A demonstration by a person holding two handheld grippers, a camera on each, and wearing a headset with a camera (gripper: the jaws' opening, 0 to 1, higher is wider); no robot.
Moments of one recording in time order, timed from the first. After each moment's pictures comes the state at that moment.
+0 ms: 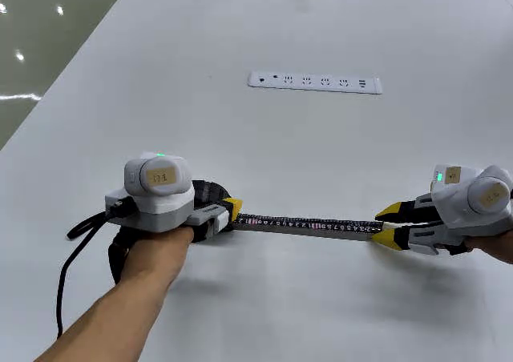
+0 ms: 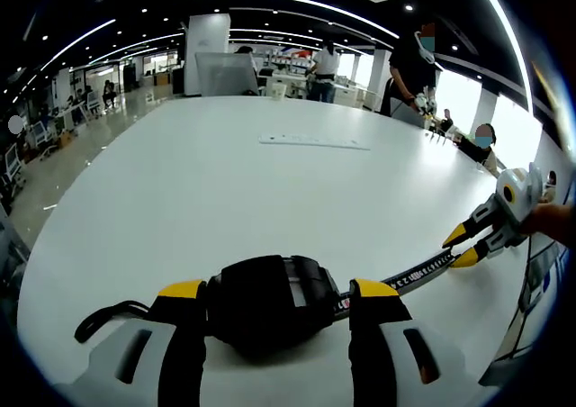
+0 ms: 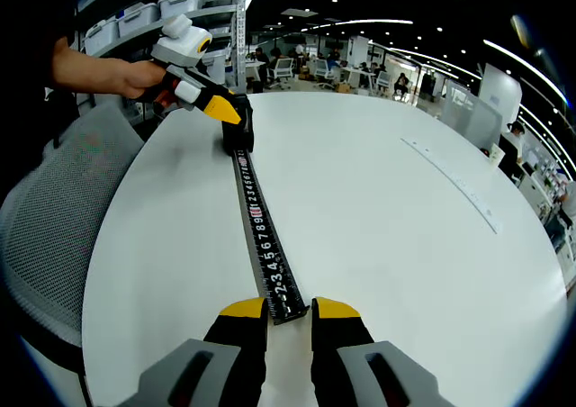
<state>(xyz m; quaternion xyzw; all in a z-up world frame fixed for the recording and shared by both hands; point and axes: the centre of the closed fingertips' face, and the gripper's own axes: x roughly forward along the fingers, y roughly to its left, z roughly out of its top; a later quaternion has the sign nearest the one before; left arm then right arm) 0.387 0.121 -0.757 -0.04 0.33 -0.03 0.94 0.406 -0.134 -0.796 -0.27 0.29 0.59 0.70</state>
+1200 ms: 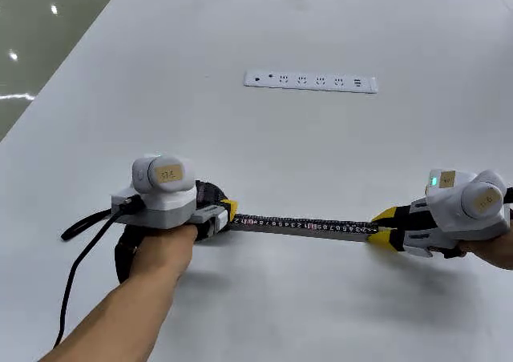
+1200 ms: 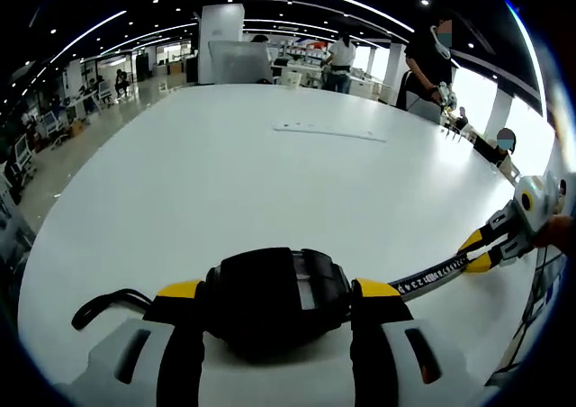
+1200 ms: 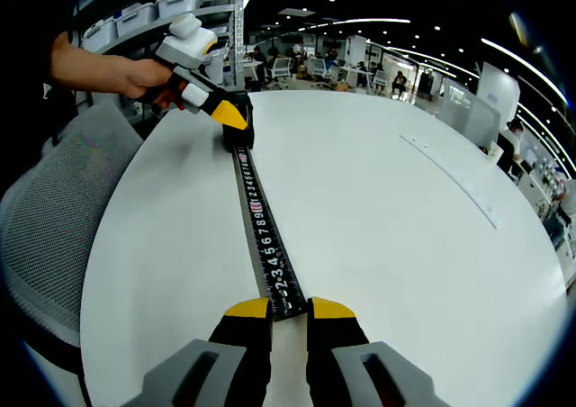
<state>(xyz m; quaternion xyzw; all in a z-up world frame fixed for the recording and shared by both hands) 0.391 0.124 -0.773 -0.05 0.36 0.01 0.93 0.406 -0.137 -0.801 -0.27 0.29 0.59 0.70</state>
